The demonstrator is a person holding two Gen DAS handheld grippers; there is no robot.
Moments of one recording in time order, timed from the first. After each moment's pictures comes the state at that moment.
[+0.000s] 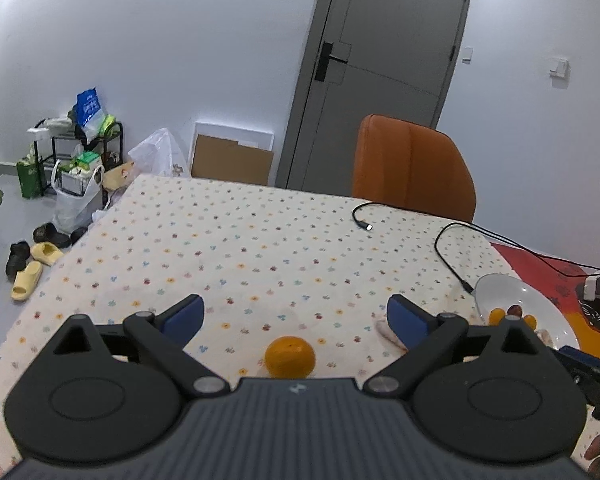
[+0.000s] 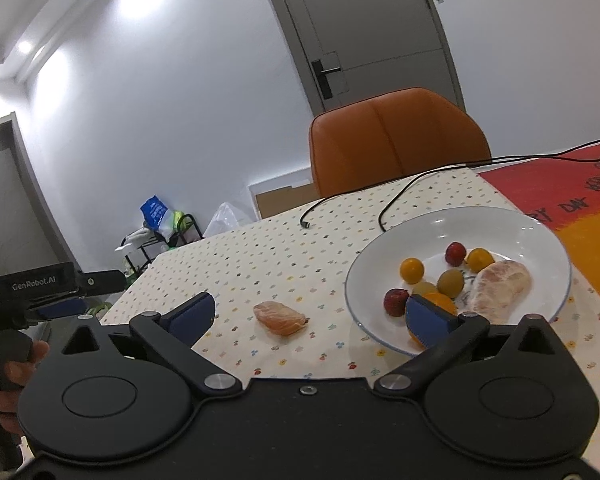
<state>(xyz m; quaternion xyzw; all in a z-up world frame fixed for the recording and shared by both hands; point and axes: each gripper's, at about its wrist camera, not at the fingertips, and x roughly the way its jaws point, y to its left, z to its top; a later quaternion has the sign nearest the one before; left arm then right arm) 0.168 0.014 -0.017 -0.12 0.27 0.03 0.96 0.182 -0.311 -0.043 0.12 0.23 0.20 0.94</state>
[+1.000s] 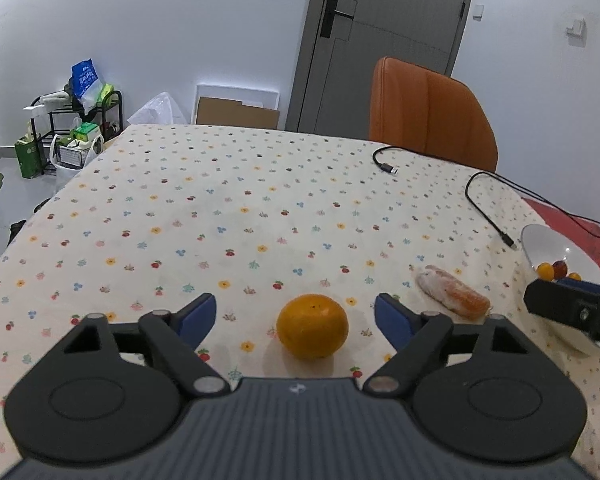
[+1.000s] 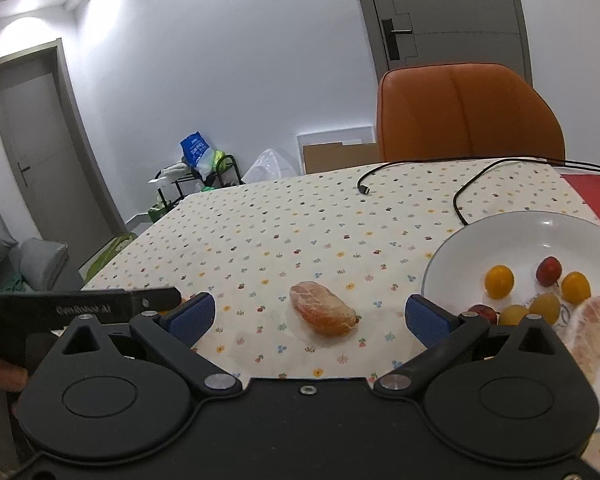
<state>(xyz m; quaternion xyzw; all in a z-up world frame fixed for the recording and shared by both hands) 0.206 0.013 -0.073 -0.10 0.32 0.04 0.94 0.232 -0.255 -0.055 0.04 0.28 0.28 0.92</state>
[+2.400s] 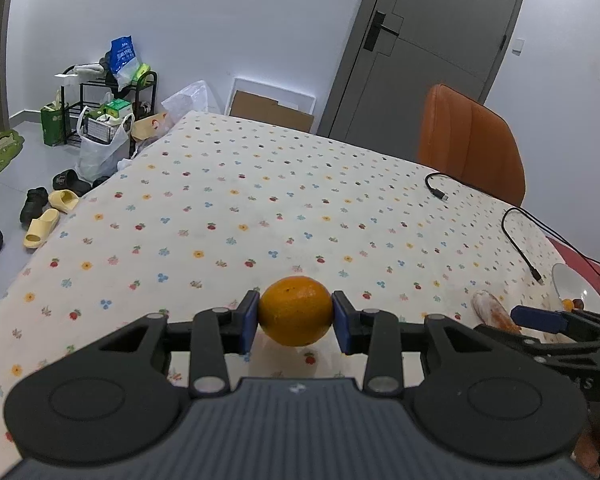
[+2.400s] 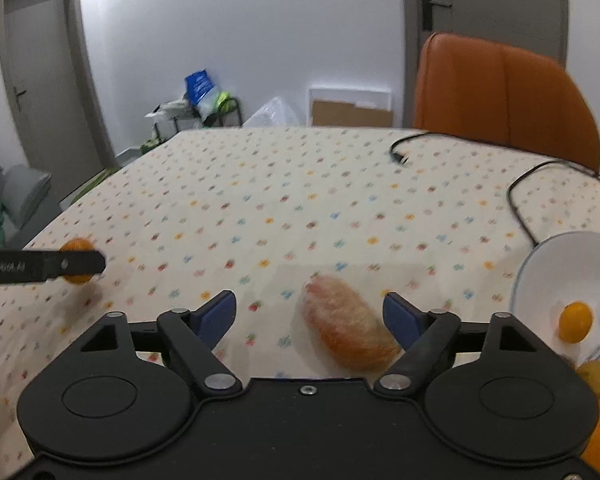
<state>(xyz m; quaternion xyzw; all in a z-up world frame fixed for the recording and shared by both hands) 0.187 0.080 -0.073 -0.16 0.31 0.07 0.93 0.275 -0.187 -0.087 -0.06 0.32 0.29 0.90</state>
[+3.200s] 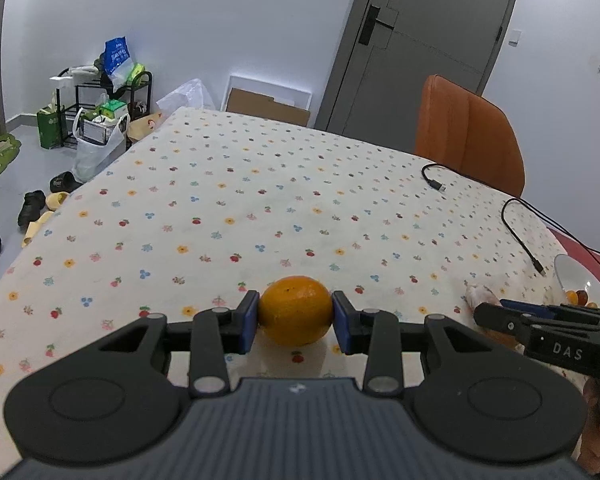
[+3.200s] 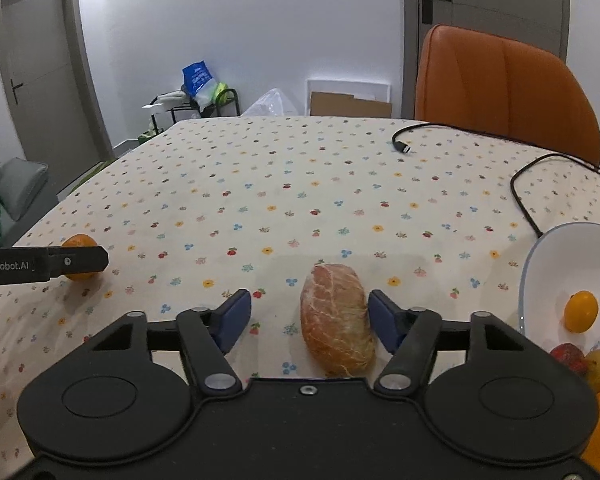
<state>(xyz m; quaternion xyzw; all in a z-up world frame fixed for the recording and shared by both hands) 0.193 0.069 -0.079 -0.15 0.32 0.07 0.93 0.273 -0.183 -0.092 -0.07 0.33 0.28 0.90</state>
